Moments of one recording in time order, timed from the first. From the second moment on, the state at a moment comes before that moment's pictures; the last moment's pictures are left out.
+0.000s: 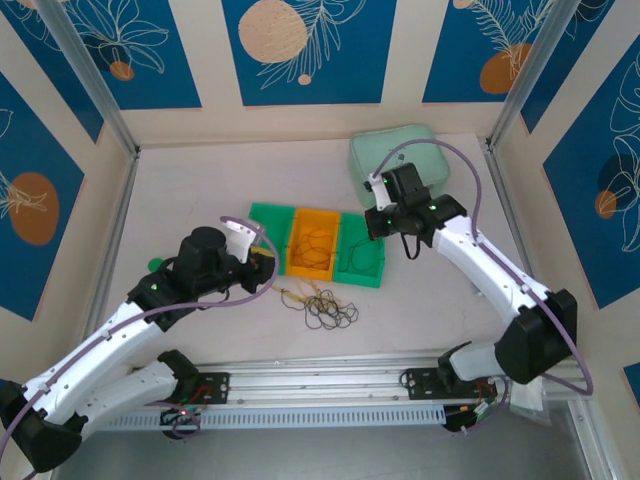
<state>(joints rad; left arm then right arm) -0.69 0.85 0.82 -0.49 0.16 -0.26 0.48 1.39 1.23 -0.76 -0.07 0.11</state>
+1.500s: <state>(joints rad) -0.68 0.98 0.67 -0.51 0.17 -0.29 0.57 1.17 0.97 -0.72 -0.34 0.31</state>
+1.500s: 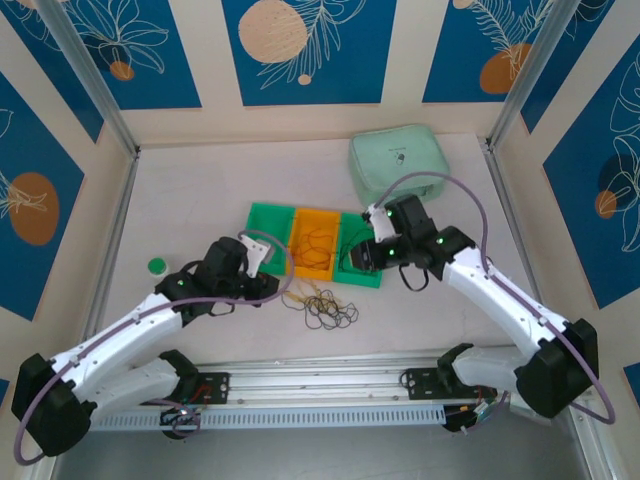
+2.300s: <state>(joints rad) -0.68 1.03 0.49 -0.33 0.19 -0.45 0.90 1.32 0.88 -0.68 -0.22 0.51</state>
